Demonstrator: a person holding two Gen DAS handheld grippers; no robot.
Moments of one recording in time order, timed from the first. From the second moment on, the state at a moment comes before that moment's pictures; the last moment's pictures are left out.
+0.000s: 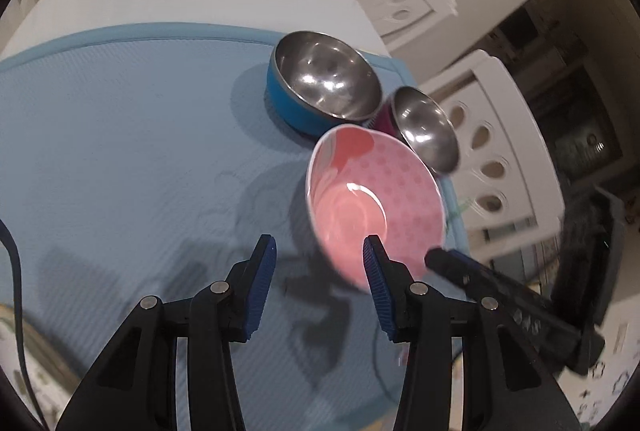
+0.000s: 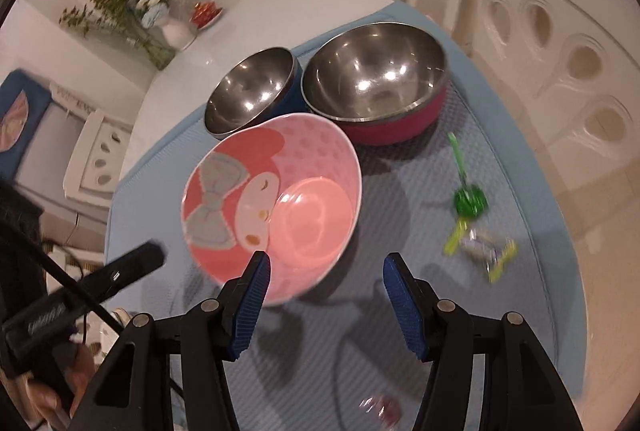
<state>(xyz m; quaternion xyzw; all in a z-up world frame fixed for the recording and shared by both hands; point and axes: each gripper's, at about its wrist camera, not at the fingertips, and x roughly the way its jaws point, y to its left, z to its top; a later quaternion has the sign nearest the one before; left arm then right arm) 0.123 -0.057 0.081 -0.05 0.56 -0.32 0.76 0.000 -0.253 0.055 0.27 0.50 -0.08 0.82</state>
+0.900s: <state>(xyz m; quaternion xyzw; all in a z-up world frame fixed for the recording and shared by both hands) 0.102 -0.059 0.085 -0.07 0.51 -0.30 0.80 0.019 -0.238 0.065 0.19 0.50 -0.03 0.84</state>
